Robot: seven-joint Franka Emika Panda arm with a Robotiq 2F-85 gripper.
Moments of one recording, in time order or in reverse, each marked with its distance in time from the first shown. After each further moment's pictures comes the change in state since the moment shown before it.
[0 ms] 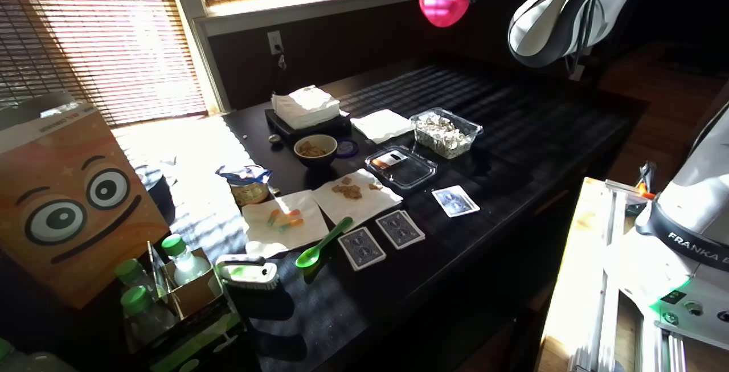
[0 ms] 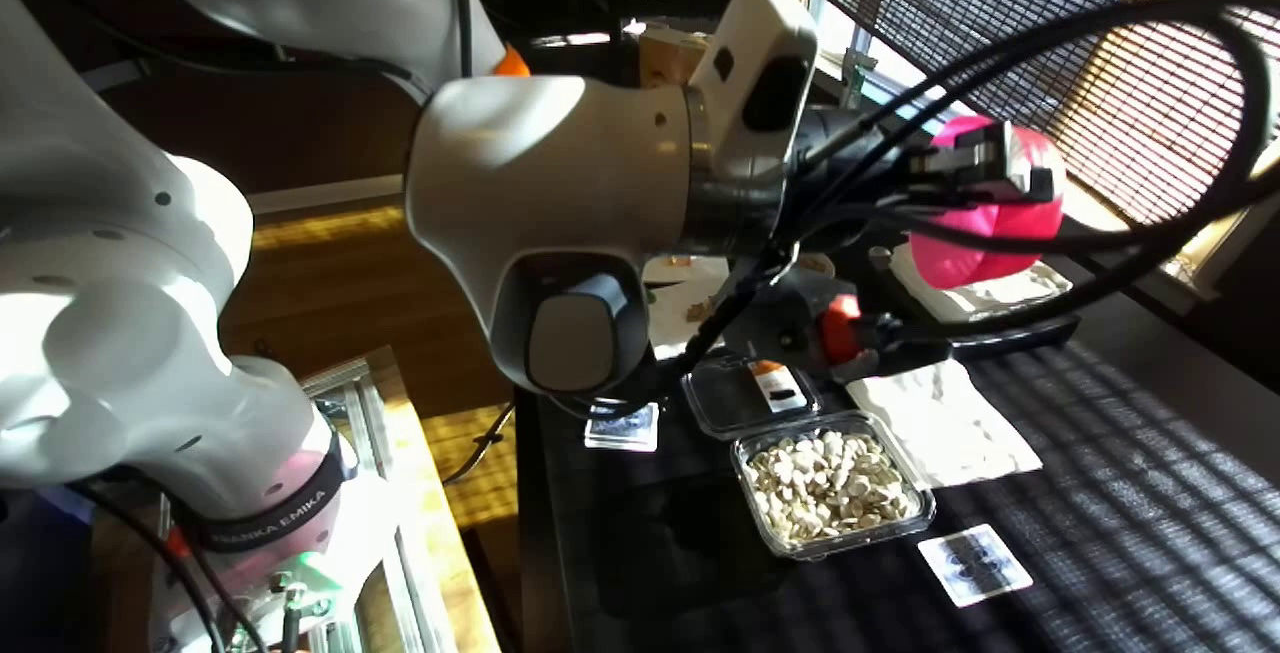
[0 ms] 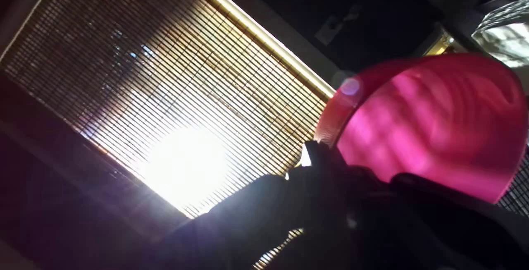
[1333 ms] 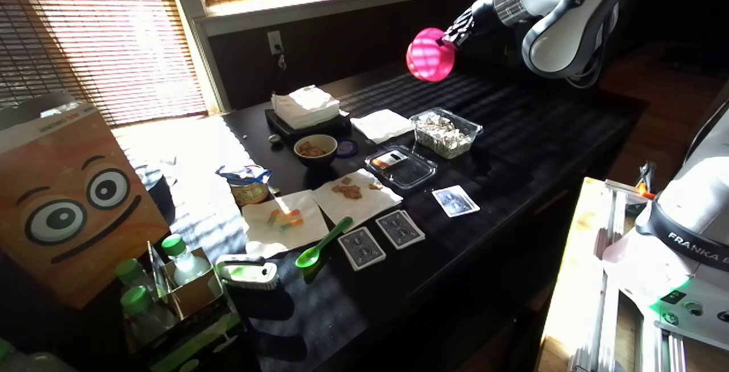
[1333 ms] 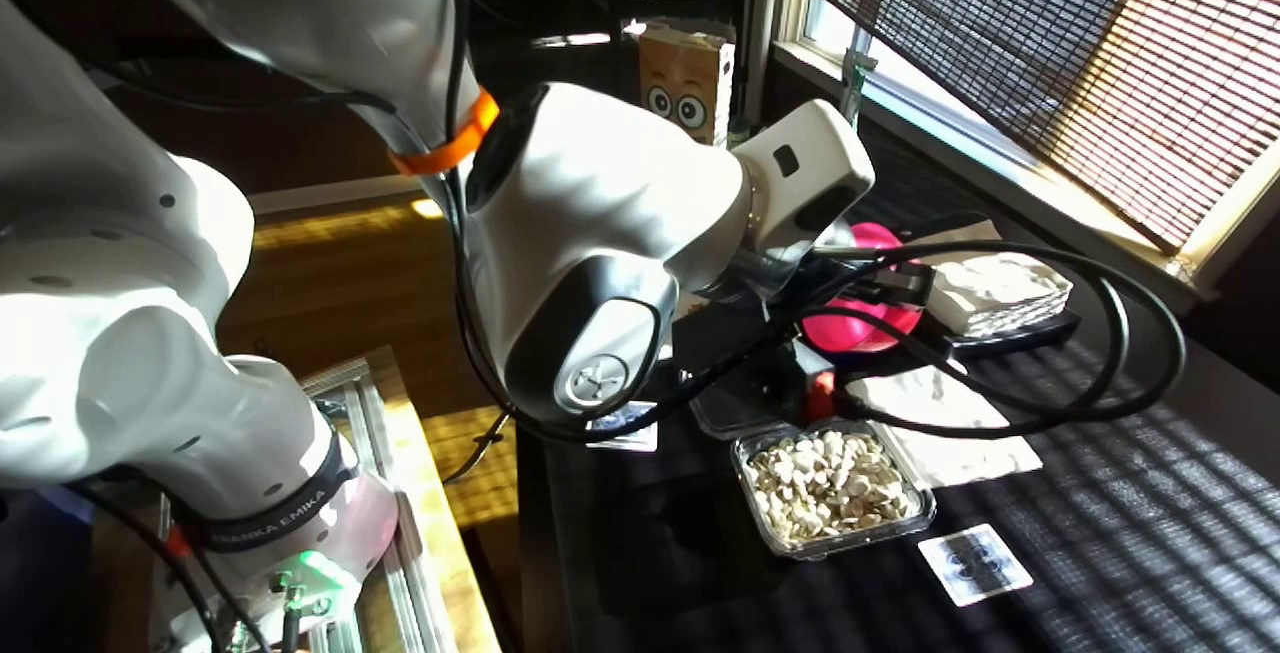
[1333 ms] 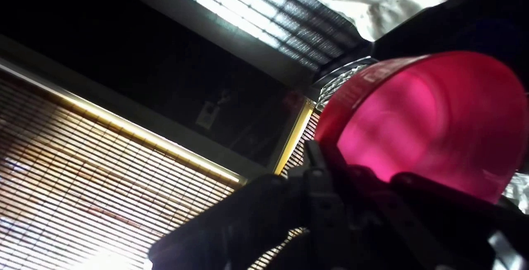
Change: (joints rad) arm -0.010 0.030 -0.034 0.009 -0.333 -0.353 0.335
